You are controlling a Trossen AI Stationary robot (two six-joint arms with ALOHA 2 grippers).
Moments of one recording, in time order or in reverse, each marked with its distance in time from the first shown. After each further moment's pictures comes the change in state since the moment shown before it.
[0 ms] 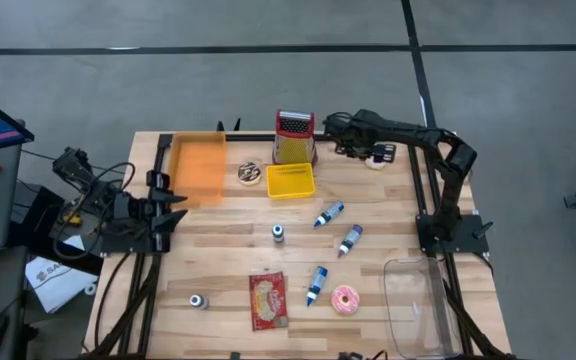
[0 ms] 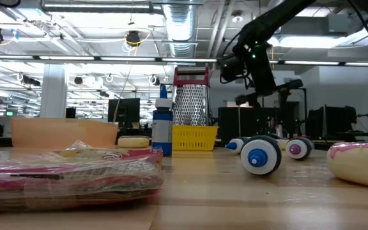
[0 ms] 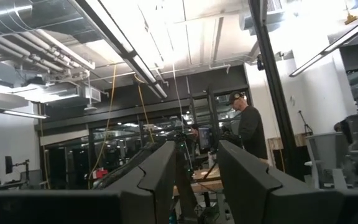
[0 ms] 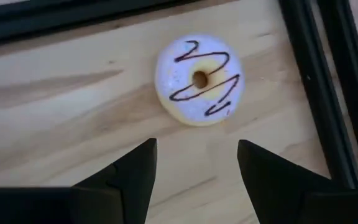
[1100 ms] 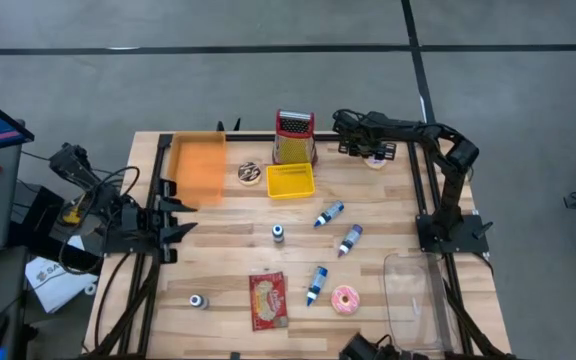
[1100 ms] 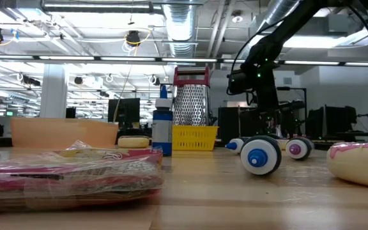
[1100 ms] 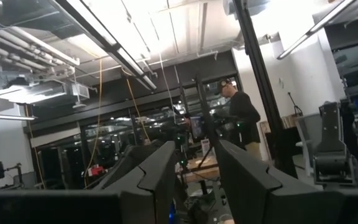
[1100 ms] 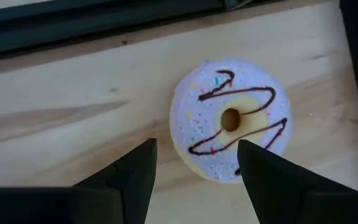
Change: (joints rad) left arm -0.023 0.168 0.087 0.000 0.000 0.022; right arm -0.135 0.006 -0.160 0.307 -0.037 -0.219
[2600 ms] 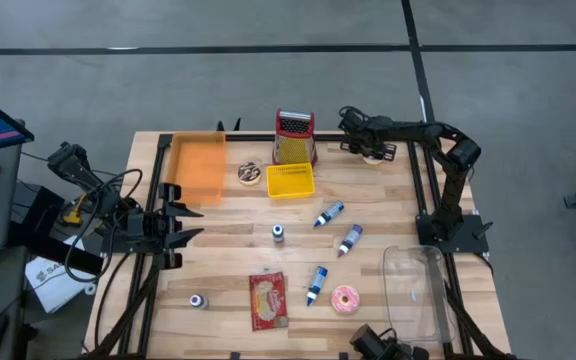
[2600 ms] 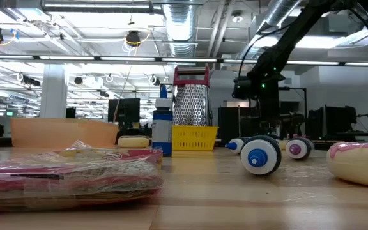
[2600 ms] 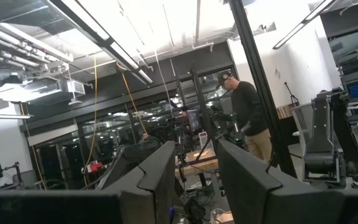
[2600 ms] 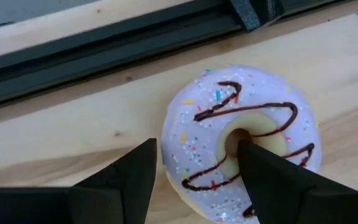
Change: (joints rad) left arm 0.000 0.066 0.034 -0.002 0.000 0.000; right arm -0.065 0.000 -0.122 0.256 -0.020 -0.028
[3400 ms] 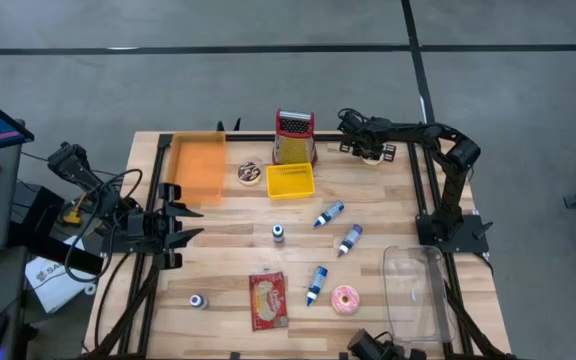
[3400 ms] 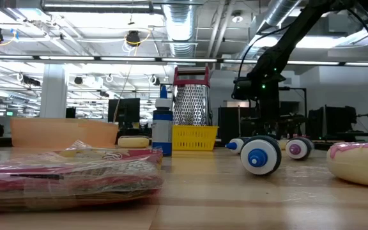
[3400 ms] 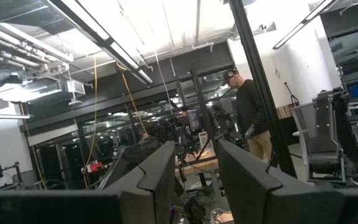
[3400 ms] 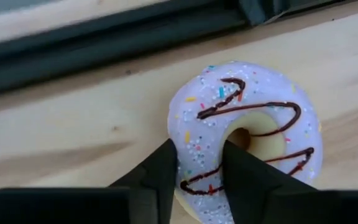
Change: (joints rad) left arm 0.000 0.000 0.000 0.000 0.000 0.000; right arm 0.024 0.000 -0.013 0.013 -0.001 -0.020
